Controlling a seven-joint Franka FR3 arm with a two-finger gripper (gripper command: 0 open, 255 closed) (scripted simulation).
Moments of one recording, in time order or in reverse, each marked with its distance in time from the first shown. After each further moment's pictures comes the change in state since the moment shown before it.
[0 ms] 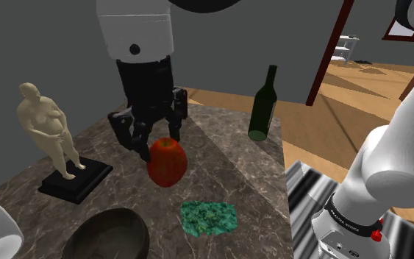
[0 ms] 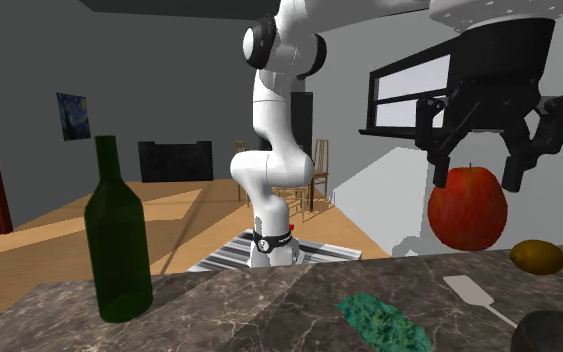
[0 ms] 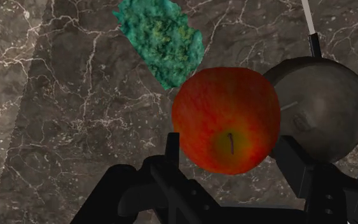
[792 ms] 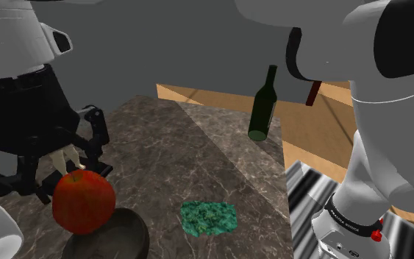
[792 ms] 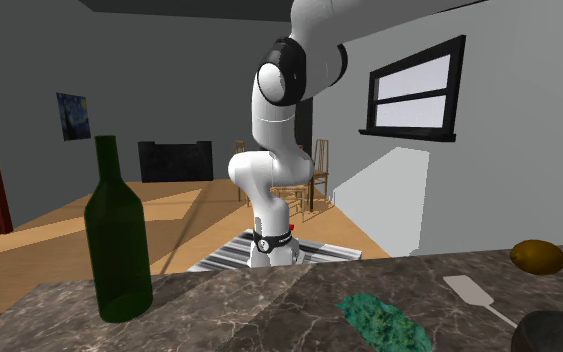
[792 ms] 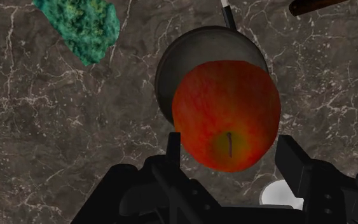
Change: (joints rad) arm 0.350 0.571 0.039 0.649 -0.367 -0.200 0.314
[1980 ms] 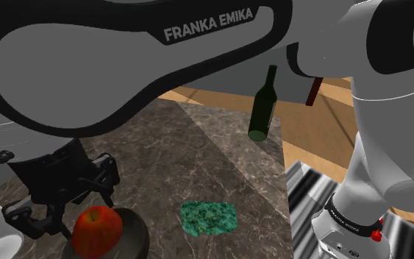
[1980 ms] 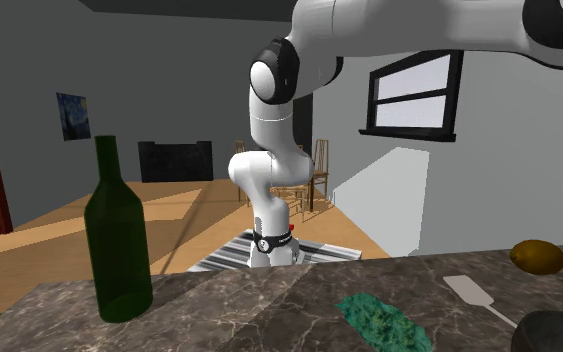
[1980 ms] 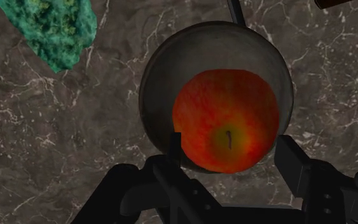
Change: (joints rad) arm -0.062 -0.013 -0.002 -0.269 0.003 0.244 0.019
